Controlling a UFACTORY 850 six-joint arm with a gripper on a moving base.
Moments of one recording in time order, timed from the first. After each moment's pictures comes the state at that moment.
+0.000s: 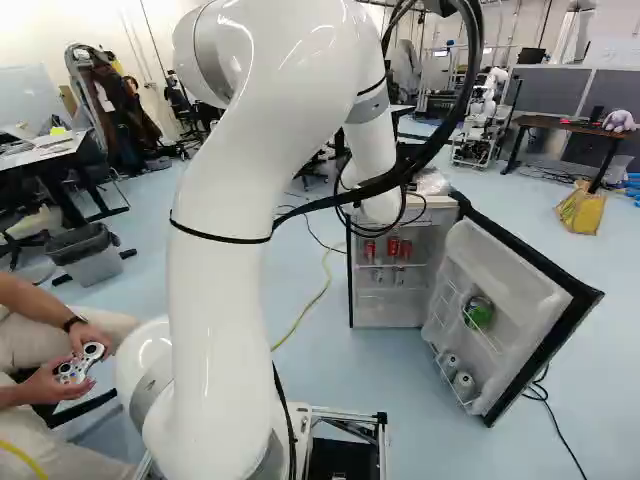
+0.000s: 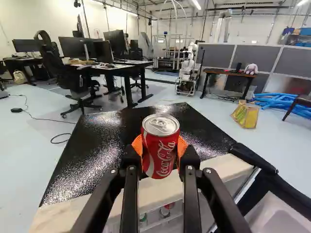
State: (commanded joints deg) arm -30.1 -30.1 -58.2 -18.7 53.7 7.8
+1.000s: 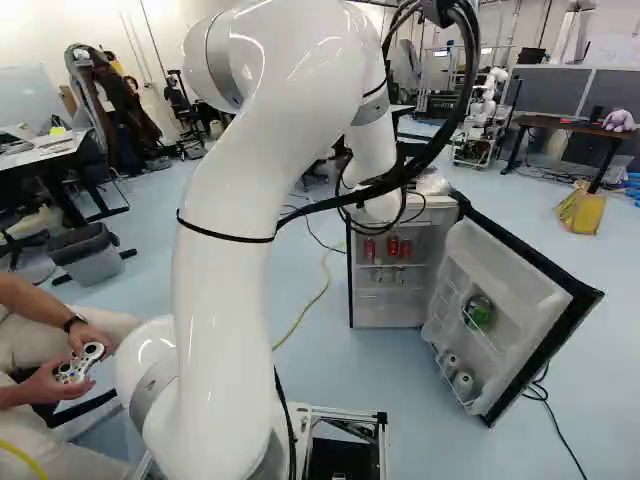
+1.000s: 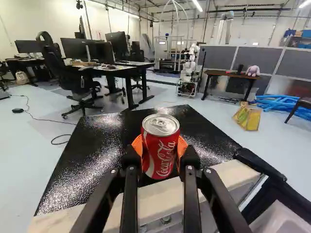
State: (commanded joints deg) arm -29.5 -32.2 -60.9 -18.7 53.7 7.8
